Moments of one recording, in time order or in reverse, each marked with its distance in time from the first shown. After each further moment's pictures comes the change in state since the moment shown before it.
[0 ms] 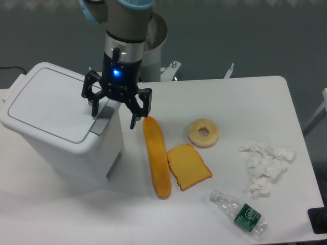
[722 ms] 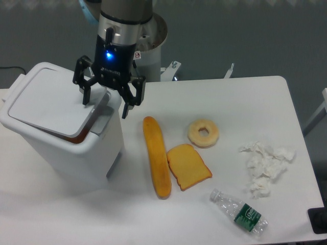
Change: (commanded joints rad) arm 0.002 0.015 -0.002 -0.011 -0.049 0.002
